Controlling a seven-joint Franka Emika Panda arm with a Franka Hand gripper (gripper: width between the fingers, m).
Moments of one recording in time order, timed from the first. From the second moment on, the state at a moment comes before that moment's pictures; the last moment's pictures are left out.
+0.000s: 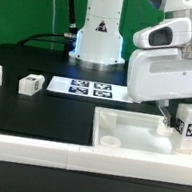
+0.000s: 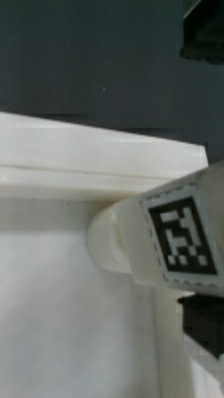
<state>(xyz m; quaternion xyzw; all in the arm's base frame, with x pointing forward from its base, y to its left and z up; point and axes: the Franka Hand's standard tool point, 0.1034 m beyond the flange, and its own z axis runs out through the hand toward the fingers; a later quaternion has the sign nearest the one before) 0.620 0.129 0.072 -0.99 -0.01 -0.08 0.11</state>
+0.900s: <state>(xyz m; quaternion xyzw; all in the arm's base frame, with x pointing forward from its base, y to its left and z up) 0.619 0.116 0.067 -0.90 0.40 -0.02 0.14</state>
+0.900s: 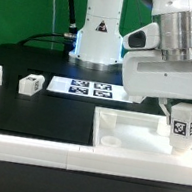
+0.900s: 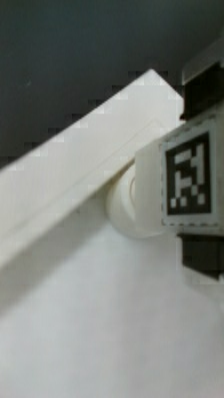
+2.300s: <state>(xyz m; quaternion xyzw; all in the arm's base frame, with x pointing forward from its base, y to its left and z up) 0.626 0.118 0.082 -0.99 -0.06 -0.06 0.09</state>
